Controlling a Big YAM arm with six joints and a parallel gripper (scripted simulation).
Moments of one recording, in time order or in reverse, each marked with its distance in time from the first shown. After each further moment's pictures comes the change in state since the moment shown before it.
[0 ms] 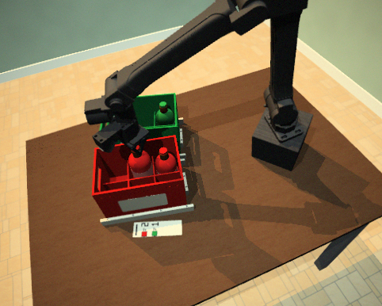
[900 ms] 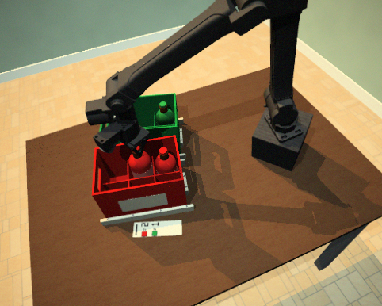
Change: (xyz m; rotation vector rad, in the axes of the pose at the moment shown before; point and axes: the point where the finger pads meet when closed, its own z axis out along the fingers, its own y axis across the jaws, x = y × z) arm 0.001 0.000 0.004 0.004 -0.005 -0.001
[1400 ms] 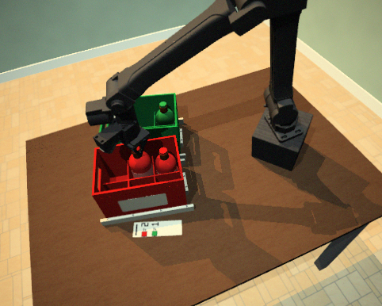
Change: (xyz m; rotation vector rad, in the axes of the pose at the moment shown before) arm 0.000 0.000 0.002 0.000 0.000 0.001
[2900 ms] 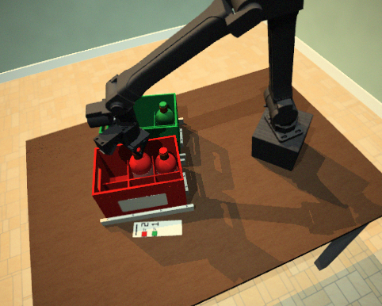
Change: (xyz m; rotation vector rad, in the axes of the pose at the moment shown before) arm 0.001 0.000 0.007 -0.010 0.011 0.003
